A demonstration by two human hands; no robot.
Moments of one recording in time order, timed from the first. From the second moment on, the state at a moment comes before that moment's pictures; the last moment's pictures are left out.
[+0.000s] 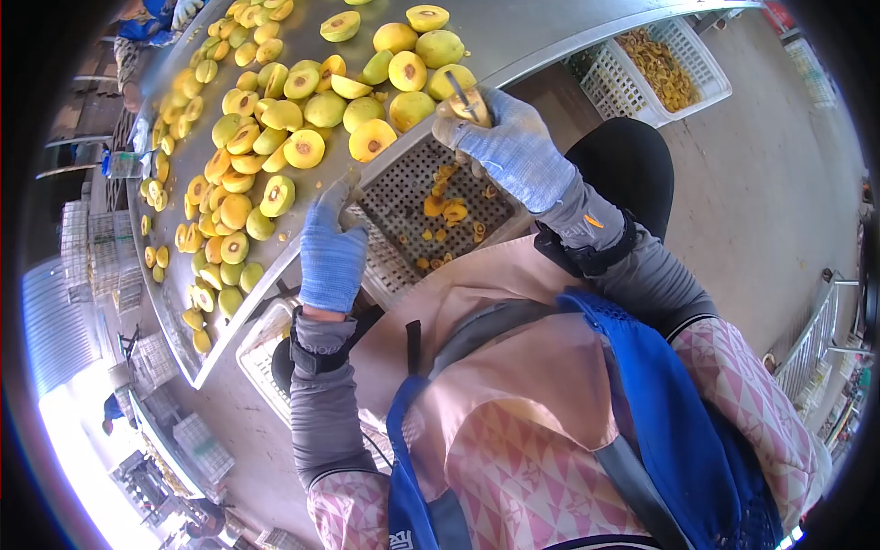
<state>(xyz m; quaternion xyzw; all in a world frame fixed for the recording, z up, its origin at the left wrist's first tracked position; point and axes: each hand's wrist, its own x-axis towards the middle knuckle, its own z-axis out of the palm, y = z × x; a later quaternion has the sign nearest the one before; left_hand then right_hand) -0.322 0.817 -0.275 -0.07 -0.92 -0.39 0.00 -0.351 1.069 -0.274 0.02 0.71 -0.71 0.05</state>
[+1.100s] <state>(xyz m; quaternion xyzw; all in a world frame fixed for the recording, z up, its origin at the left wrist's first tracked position) -0.455 0.734 -0.283 -0.05 -0.98 -0.08 0.19 -0.351 1.050 -0.279 -0.22 0.86 -0.46 0.11</state>
